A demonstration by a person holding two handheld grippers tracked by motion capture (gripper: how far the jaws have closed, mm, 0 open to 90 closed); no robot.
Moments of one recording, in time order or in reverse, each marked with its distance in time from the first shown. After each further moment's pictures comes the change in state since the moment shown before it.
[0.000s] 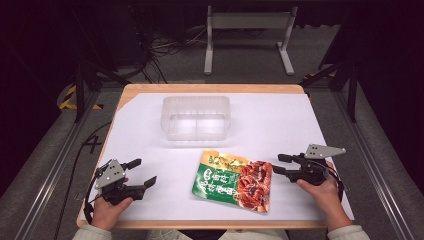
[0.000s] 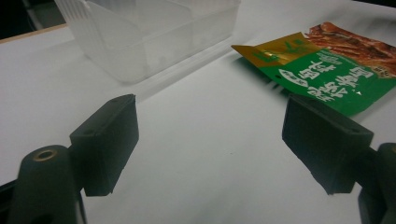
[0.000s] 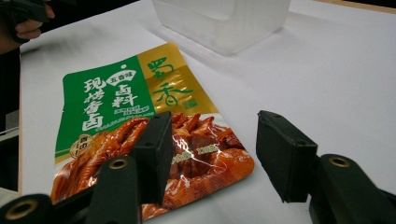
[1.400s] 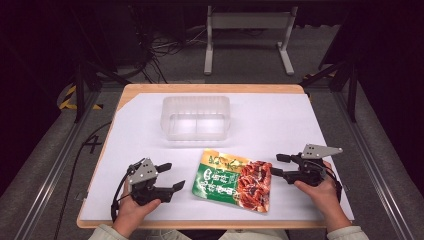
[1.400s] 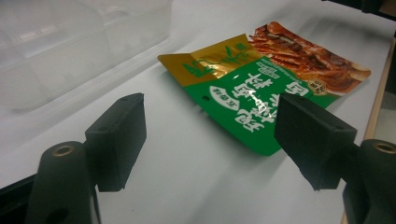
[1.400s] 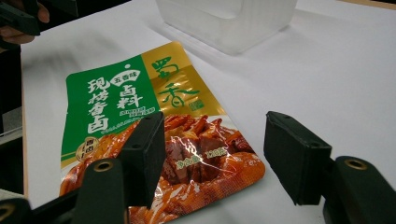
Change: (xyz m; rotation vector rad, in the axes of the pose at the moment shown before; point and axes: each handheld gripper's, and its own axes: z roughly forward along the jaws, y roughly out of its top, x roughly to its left) left arm -0.056 0.037 0.047 0.090 -0.117 -0.008; right arm 0.007 0.005 0.004 0.018 0.000 0.002
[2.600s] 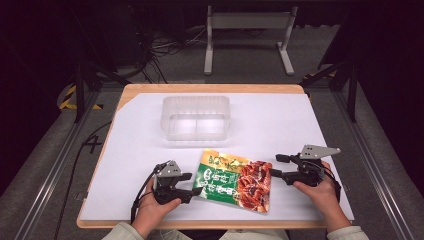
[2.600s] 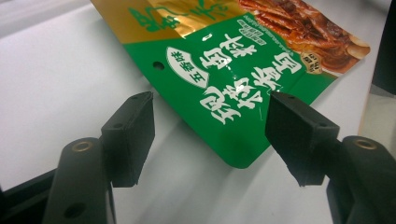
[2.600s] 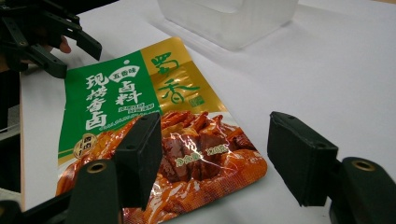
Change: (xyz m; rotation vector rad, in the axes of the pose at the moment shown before) left arm -0.010 -0.007 0.057 0.190 -0.118 -0.116; right arm 0.000 -0.002 0.004 0.010 0.003 0.000
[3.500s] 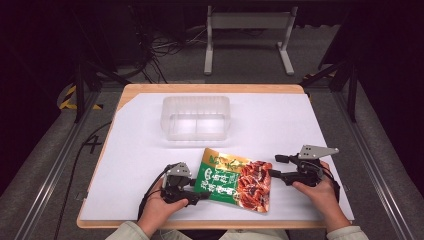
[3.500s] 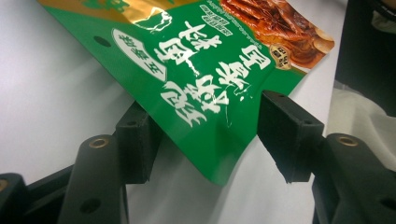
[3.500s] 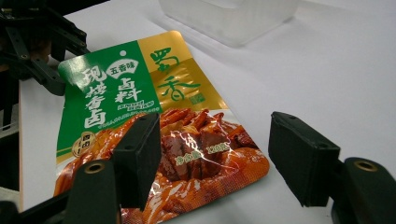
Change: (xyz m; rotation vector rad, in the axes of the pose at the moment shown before) left arm -0.004 0.005 0.023 0.036 -0.136 0.000; right arm 0.000 -0.001 0.003 0.009 0.003 0.004
